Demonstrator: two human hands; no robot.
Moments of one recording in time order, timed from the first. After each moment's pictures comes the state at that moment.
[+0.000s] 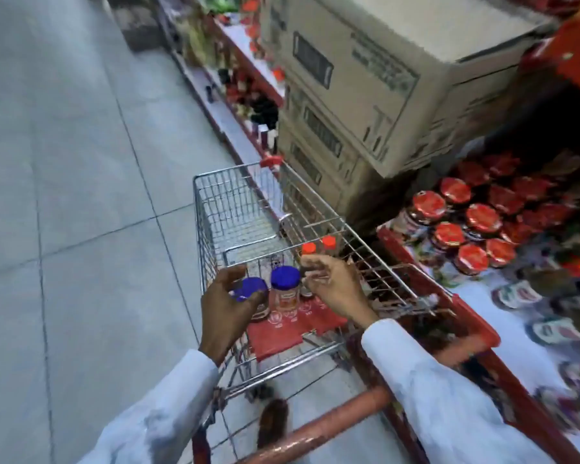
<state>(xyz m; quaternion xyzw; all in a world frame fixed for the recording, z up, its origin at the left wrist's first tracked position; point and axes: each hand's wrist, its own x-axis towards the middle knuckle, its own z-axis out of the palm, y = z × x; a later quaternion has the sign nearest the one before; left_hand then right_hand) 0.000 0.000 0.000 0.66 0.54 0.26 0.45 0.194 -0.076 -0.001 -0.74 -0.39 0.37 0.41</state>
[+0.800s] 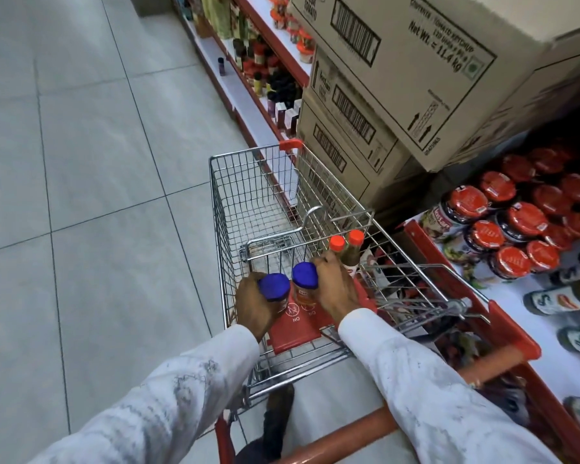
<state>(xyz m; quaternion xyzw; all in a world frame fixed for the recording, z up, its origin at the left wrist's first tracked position) 0.013 0.016 -0.059 0.65 0.58 0.16 0.47 0.170 -0.032 -0.066 -0.85 -0.49 0.19 0.09</state>
